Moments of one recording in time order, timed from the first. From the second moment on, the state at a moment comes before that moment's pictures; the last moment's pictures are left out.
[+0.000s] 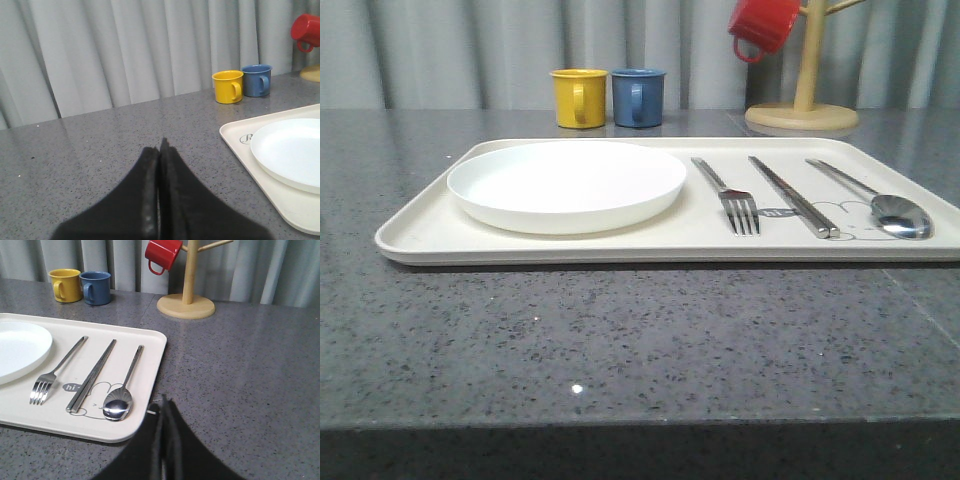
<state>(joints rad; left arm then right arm) -0.13 0.16 -0.36 0.07 0.29 0.11 0.23 0.13 -0.33 -0.18 0.43 0.20</state>
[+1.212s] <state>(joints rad) -0.04 -0.01 -0.11 0.03 0.28 0.11 0.23 0.13 -0.33 -0.18 0.43 0.20</state>
